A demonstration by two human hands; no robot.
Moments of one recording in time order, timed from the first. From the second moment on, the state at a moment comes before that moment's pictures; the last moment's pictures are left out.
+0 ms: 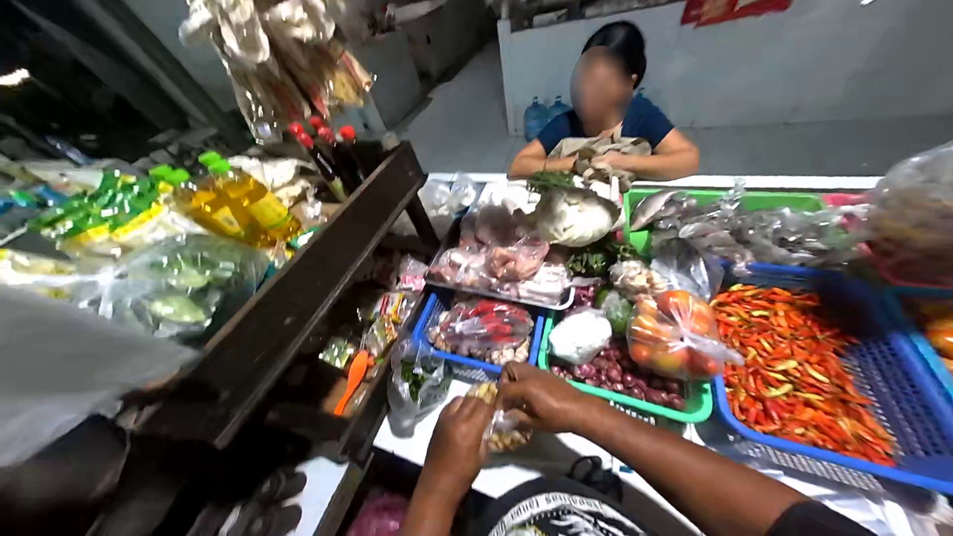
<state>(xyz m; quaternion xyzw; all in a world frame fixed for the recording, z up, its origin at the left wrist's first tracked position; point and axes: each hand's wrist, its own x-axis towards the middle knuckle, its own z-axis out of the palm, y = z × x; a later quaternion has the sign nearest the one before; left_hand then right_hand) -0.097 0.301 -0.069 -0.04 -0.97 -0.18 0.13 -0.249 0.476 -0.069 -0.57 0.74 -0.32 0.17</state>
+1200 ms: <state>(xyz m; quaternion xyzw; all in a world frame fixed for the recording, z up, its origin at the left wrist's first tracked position) -0.111 0.288 0.002 0.14 -0.95 -0.27 0.01 -0.241 0.450 -0.052 -0.43 0.79 -0.43 0.10</state>
